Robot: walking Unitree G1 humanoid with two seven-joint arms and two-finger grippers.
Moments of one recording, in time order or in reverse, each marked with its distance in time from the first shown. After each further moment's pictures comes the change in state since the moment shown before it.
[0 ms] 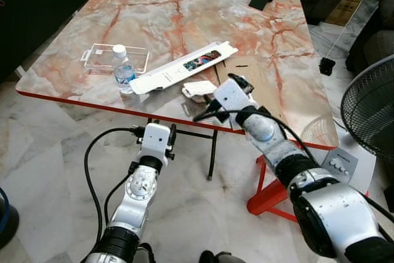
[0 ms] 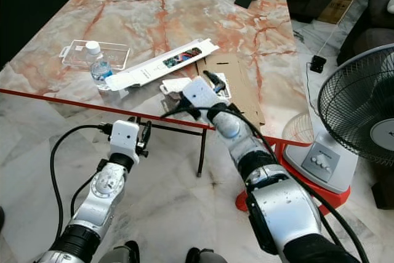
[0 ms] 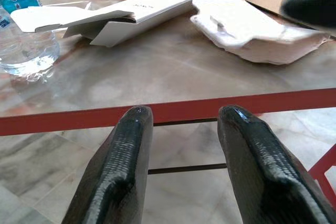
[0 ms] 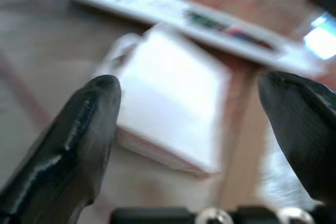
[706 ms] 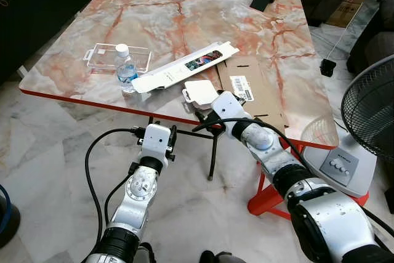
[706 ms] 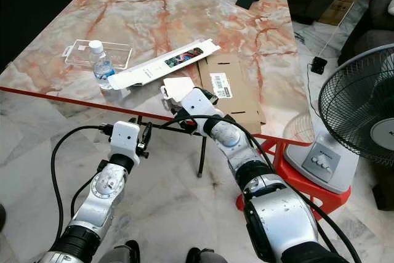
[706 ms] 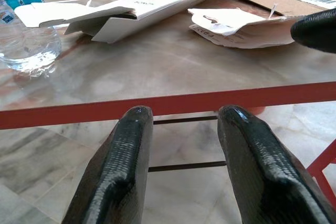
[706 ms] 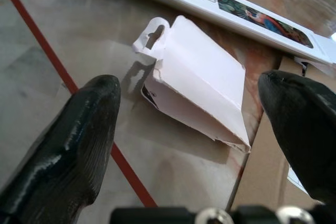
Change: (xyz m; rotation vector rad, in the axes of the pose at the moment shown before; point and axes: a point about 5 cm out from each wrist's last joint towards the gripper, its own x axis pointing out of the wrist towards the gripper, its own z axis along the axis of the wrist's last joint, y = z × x) left arm -0.001 -0.001 -0.001 -0.002 0.009 -0.007; right arm -0.006 -0.004 -0.008 -0.028 0.016 0.042
